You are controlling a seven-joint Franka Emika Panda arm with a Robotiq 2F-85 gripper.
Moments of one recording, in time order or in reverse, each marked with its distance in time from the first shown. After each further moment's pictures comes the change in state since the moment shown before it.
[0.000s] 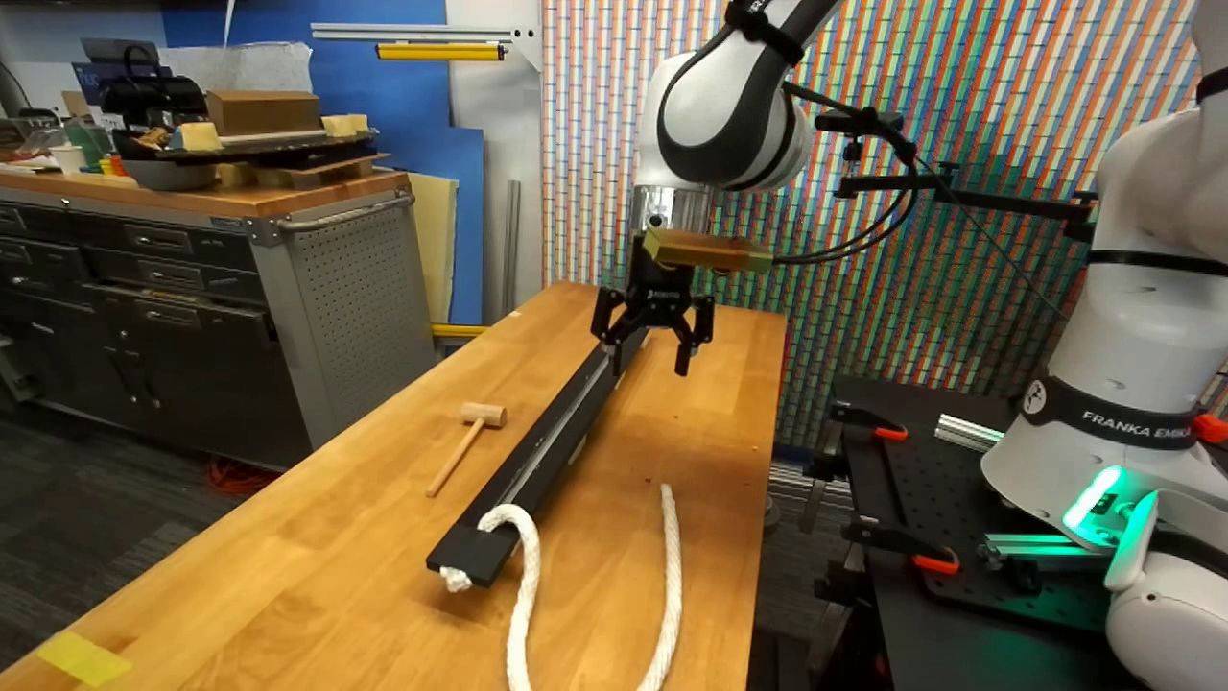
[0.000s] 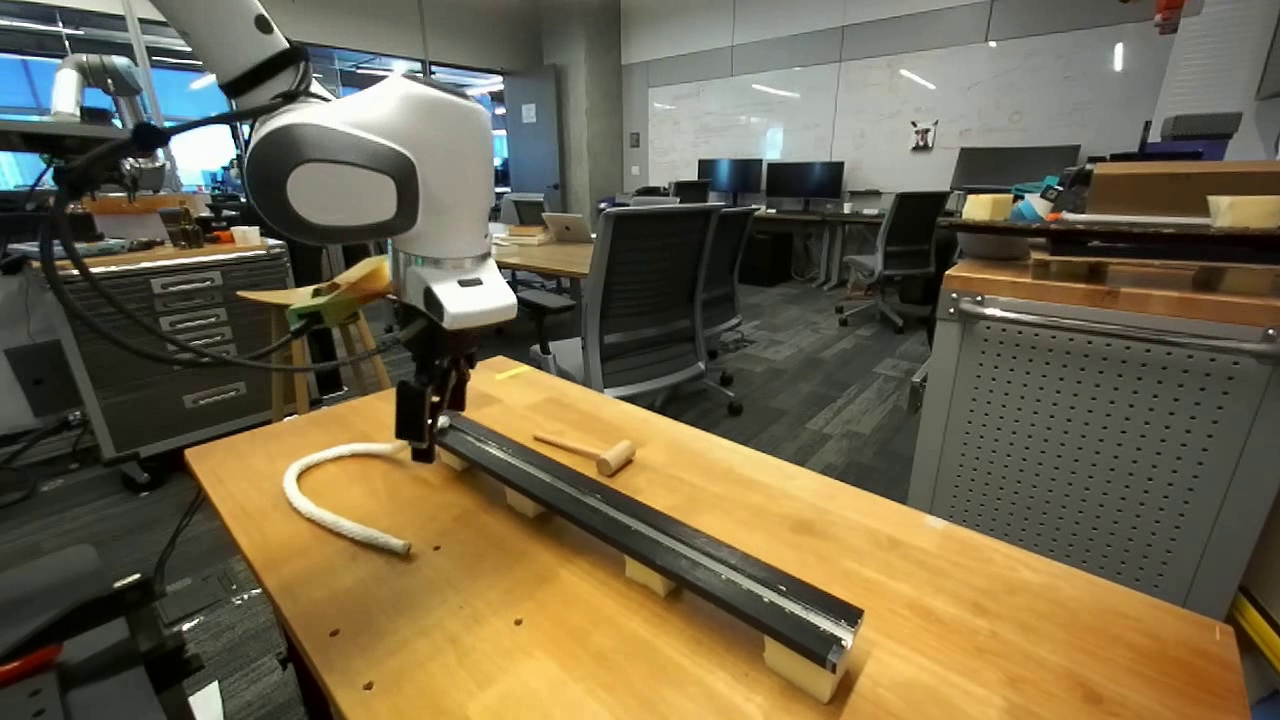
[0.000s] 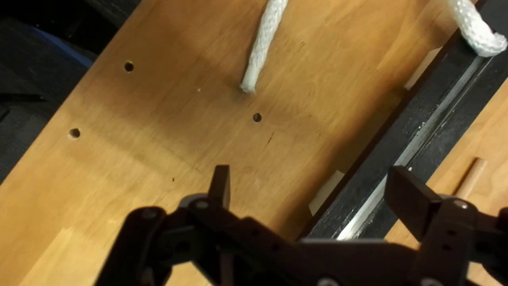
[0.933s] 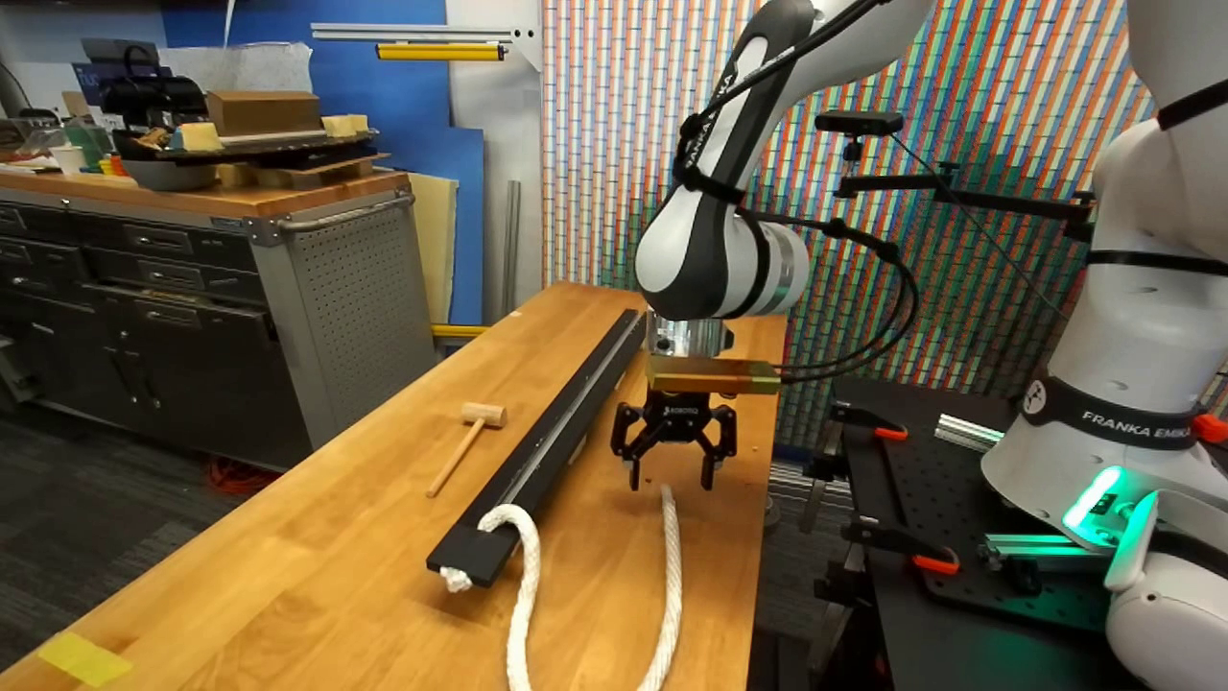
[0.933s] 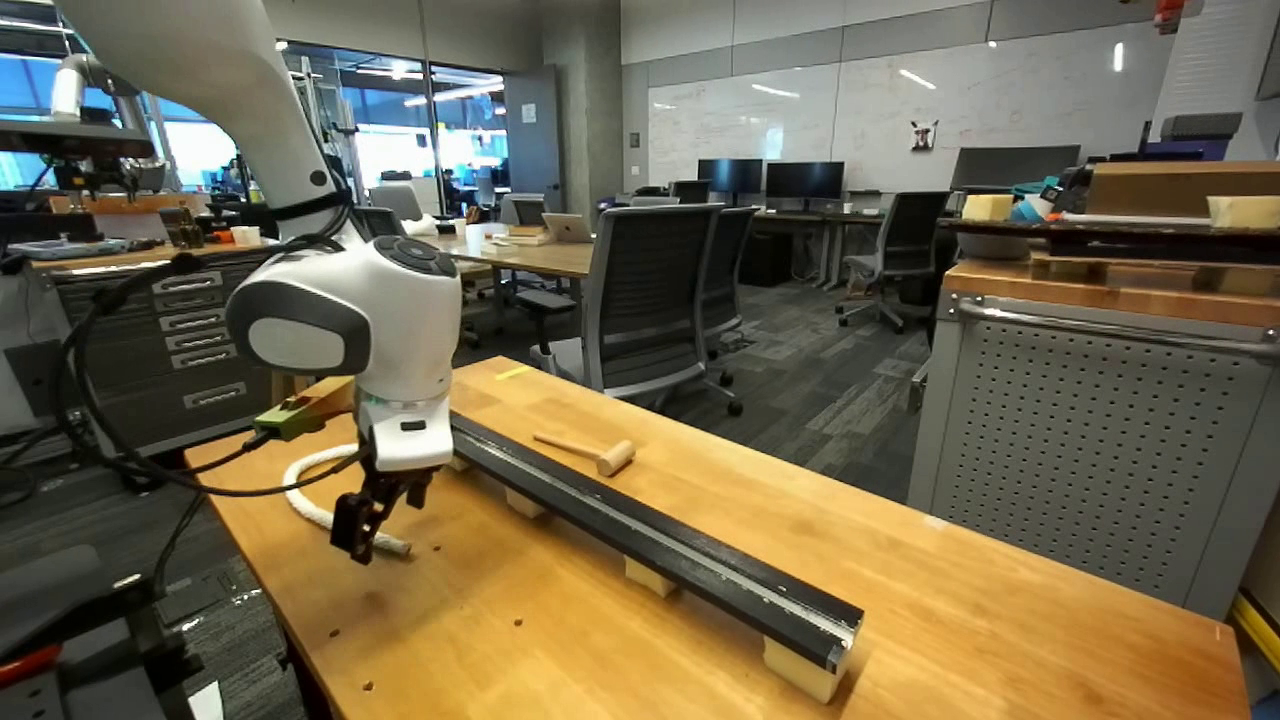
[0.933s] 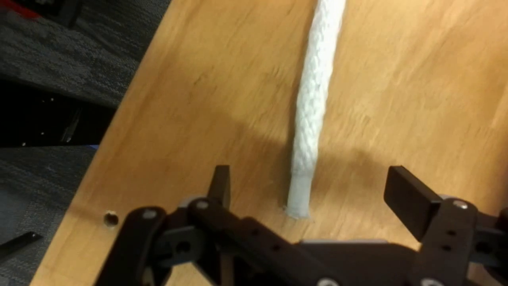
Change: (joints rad) arm 0.035 0.301 0.105 0.005 0.378 0.193 -0.075
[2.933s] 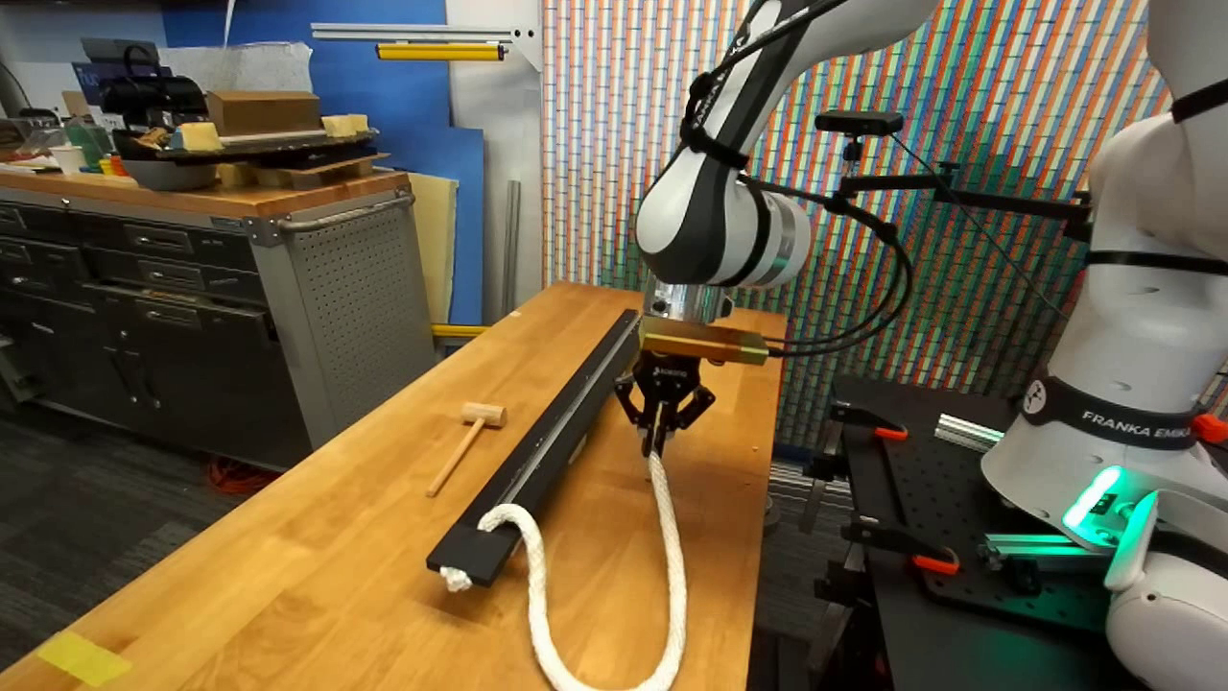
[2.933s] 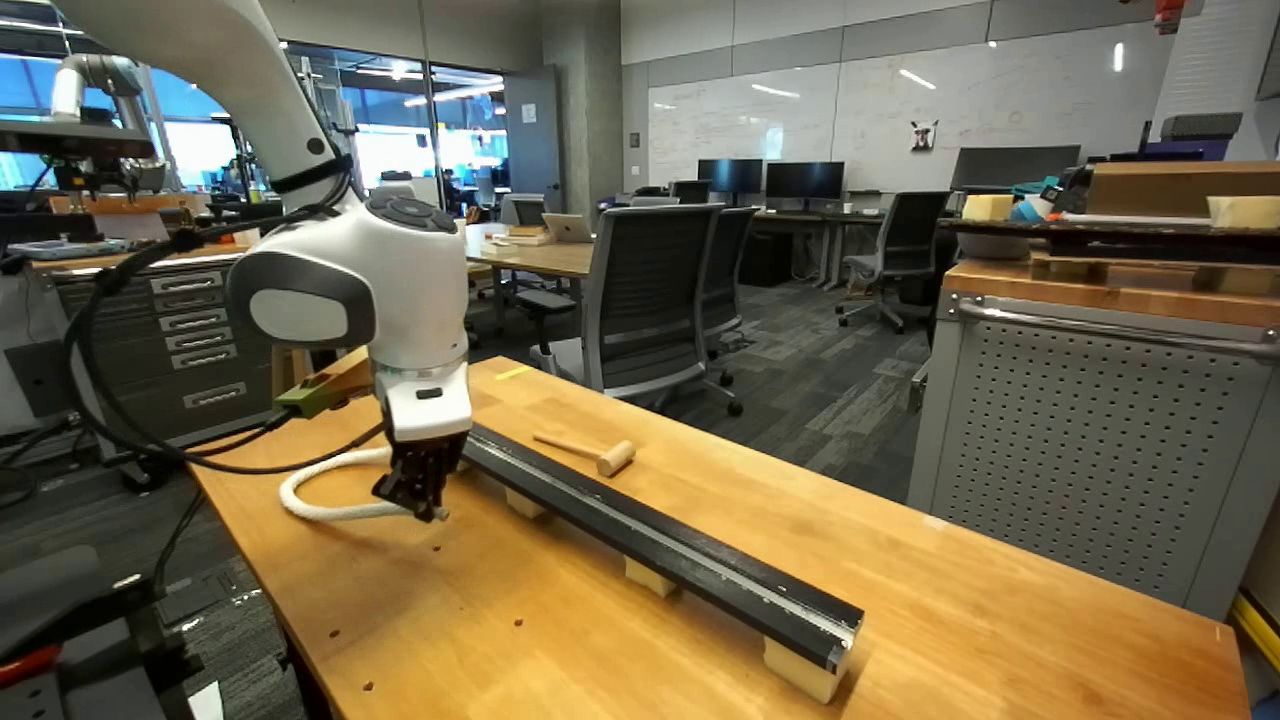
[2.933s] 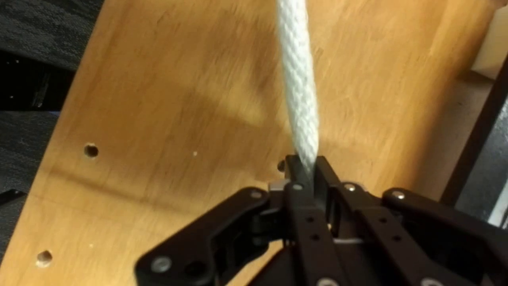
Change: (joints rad) arm 0.038 -0.085 -0.081 -0.017 0.018 0.048 0.000
